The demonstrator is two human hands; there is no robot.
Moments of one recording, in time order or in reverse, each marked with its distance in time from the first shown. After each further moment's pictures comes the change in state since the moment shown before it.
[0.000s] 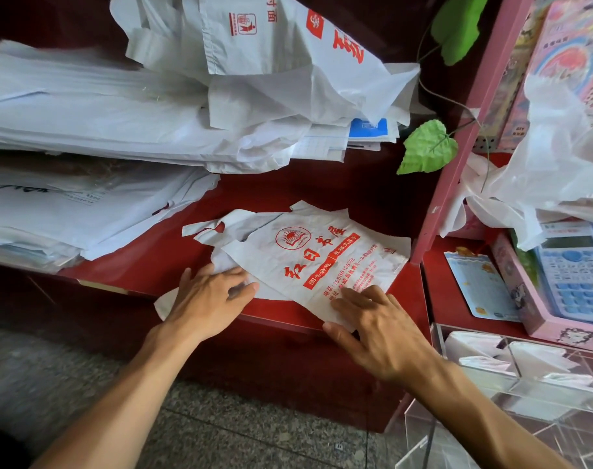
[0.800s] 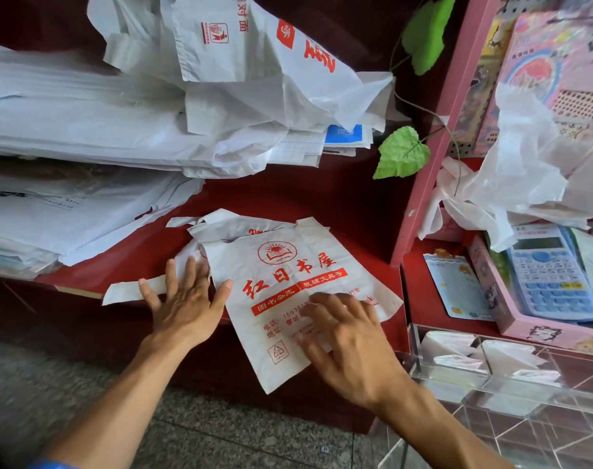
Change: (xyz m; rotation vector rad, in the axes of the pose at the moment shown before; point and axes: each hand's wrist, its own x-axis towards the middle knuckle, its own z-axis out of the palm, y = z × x) left_hand 0.009 -0.005 0.021 0.185 -0.030 -0.255; right_hand -0.018 -0.019 0.001 0.143 0.088 -0.038
